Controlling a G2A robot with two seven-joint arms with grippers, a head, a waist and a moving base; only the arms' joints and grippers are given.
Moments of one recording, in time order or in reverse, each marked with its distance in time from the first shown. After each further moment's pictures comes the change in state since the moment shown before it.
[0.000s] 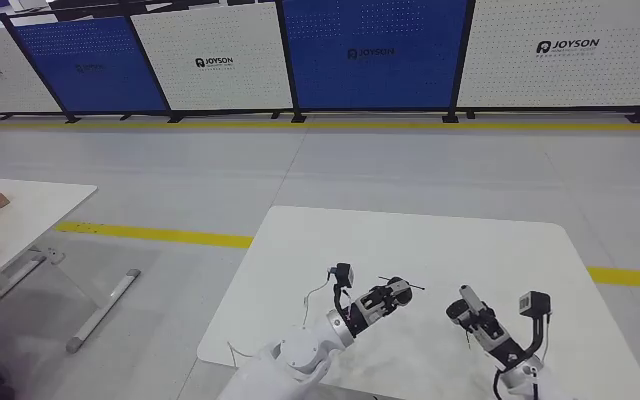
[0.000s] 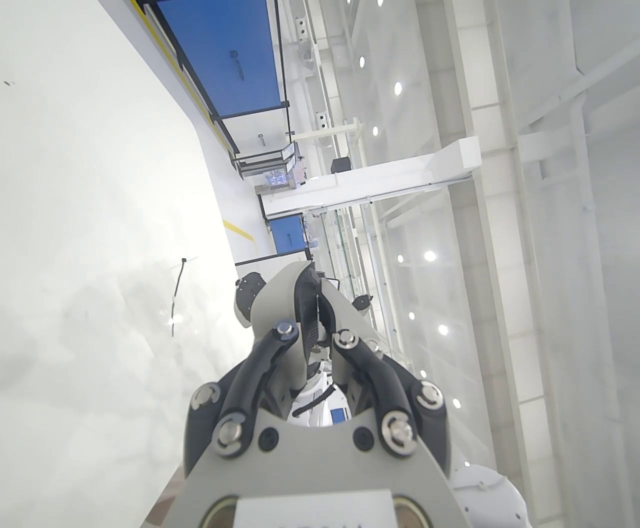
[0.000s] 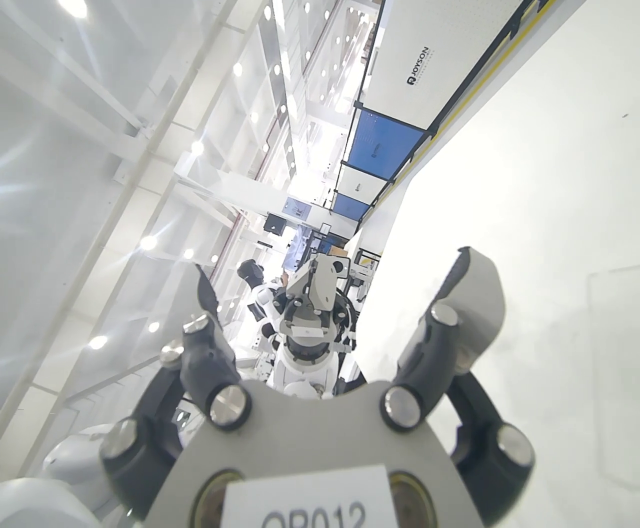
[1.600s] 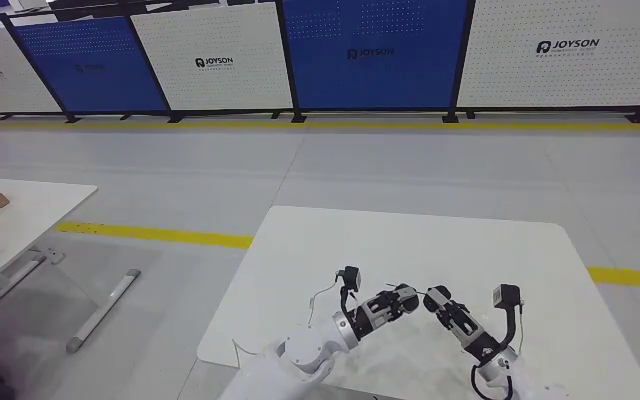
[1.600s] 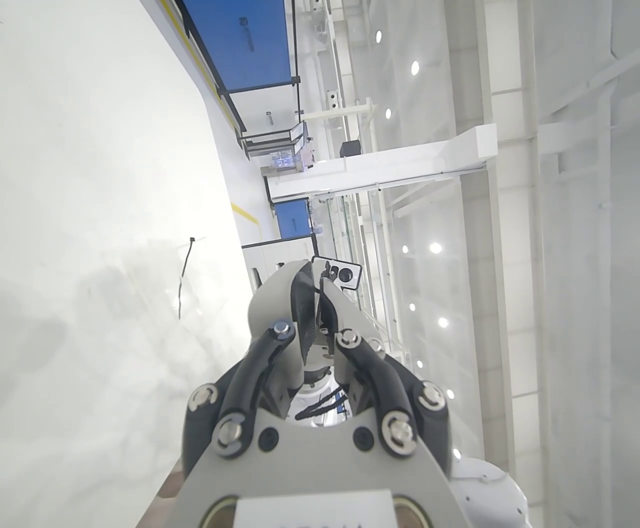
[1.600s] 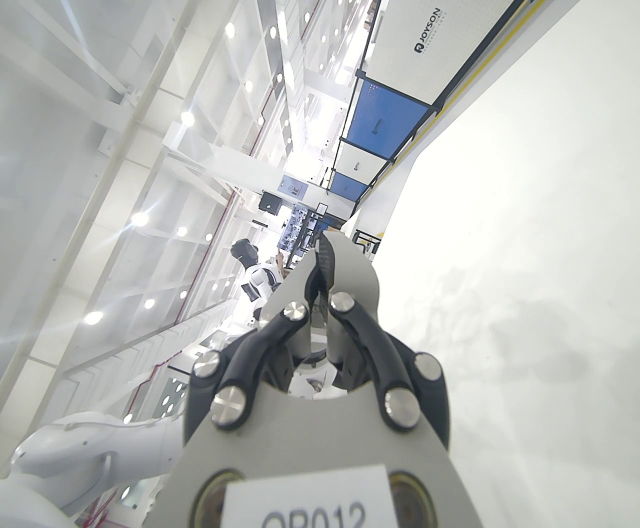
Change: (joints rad) left arm -0.033 -0.005 0.038 0.039 -0.027 0.026 -0.041; right arm 0.081 -0.010 -0.135 0.022 -0.031 0.013 -0.042
